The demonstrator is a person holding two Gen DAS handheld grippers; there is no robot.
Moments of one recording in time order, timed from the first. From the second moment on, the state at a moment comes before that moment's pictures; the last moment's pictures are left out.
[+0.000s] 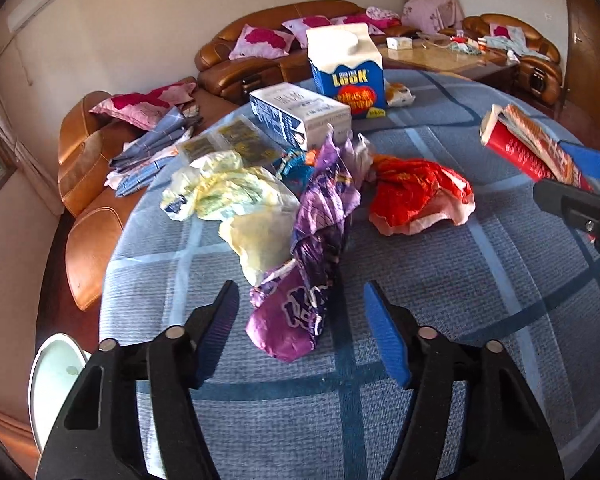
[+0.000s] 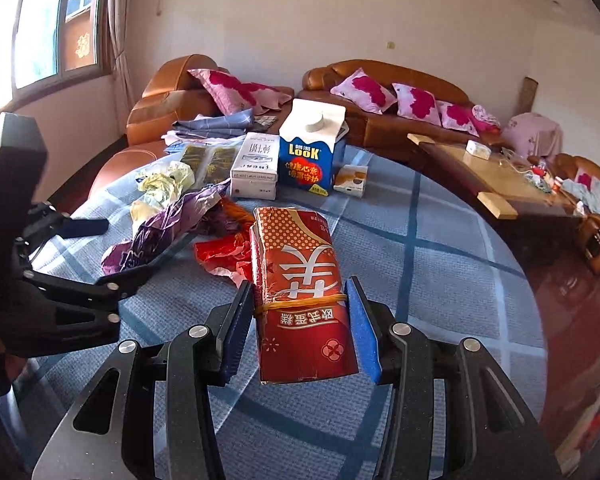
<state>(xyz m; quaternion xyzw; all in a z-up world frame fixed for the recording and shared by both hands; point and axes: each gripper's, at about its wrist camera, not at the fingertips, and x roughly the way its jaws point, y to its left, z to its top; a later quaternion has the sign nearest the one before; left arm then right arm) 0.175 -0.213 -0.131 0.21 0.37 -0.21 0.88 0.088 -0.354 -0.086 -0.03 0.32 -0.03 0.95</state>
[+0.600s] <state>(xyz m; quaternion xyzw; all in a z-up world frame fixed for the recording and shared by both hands) 0.142 -0.185 -0.110 0.19 0.34 -0.24 0.89 0.085 -0.347 -0.084 -0.02 0.31 -0.02 0.95</state>
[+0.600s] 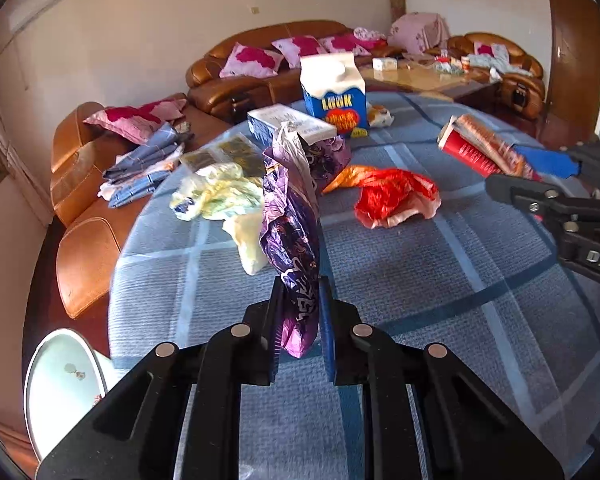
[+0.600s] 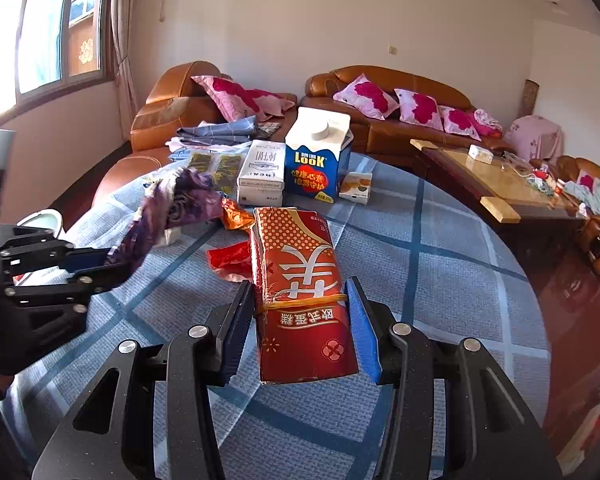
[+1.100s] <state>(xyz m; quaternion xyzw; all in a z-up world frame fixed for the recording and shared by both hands) 0.129 -0.121 -0.077 0.13 0.29 -0.16 0.93 0.114 -0.317 -0.069 -0.01 0.28 0.03 0.96</state>
